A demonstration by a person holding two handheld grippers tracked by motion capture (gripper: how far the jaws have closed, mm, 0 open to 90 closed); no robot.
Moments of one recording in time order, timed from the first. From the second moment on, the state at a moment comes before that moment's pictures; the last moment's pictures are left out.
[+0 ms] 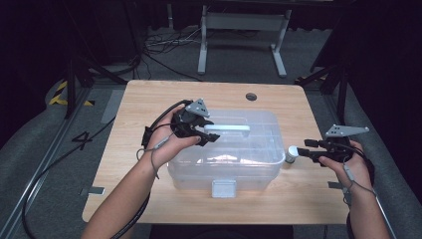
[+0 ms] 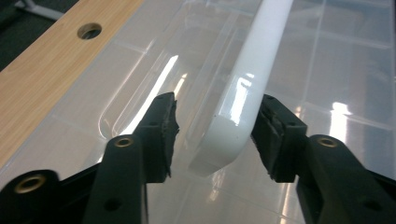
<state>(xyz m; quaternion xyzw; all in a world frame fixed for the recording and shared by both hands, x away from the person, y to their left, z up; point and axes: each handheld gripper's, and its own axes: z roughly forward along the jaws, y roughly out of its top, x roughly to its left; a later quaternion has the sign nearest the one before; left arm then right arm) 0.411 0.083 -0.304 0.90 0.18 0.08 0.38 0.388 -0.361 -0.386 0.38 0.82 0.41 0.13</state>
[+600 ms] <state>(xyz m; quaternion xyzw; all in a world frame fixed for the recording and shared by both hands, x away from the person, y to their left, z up) 0.419 0.080 -0.293 0.91 0.19 0.09 0.36 0.387 -0.360 -0.385 0.36 0.83 0.42 0.11</state>
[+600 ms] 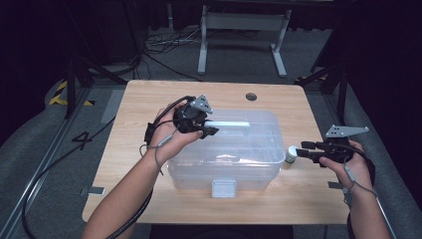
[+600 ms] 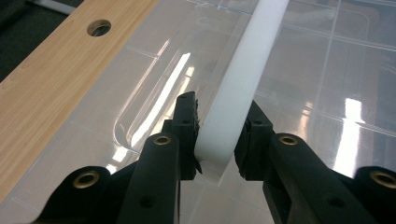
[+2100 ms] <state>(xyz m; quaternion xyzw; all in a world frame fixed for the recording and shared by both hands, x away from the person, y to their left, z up) 0.452 0.078 -0.272 0.91 0.22 0.05 0.35 0.371 -0.320 -0.379 0.21 0.87 0.44 0.05</state>
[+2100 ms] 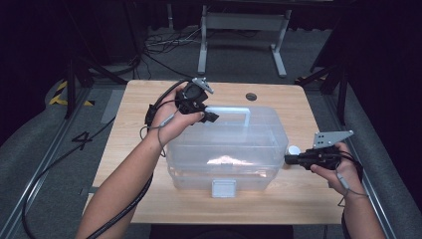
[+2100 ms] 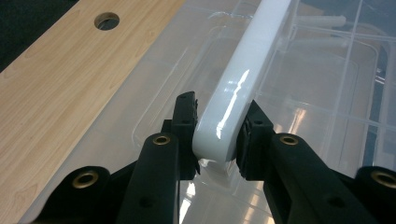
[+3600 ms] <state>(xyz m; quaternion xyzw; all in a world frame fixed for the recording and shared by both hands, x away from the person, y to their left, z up) 0.432 0.114 -0.247 0.88 0.22 0.07 0.41 0.370 -0.311 -0.377 0.19 0.86 0.48 0.03</state>
